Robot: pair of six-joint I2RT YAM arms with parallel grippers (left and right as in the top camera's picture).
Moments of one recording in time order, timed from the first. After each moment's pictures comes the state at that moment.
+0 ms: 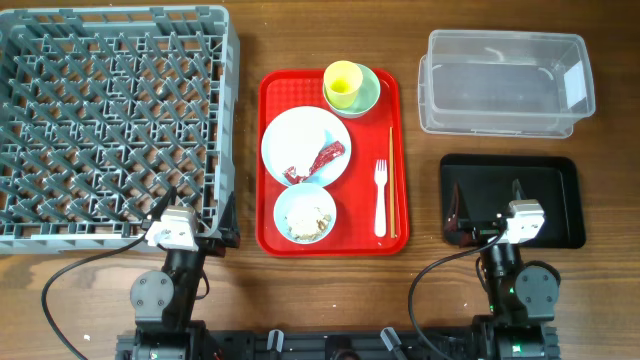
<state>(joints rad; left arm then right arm) -0.03 0.01 0.01 -0.06 0.12 -0.09 0.01 0.02 0.01 0.00 -0.04 0.04</state>
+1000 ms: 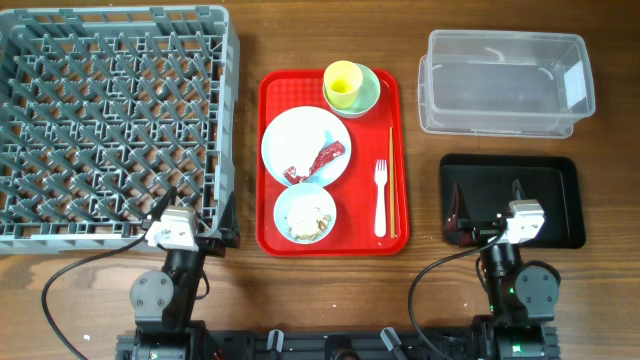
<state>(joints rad) -0.03 0.01 0.01 -0.06 0.12 -0.09 0.01 0.02 0.01 0.00 -0.04 0.04</state>
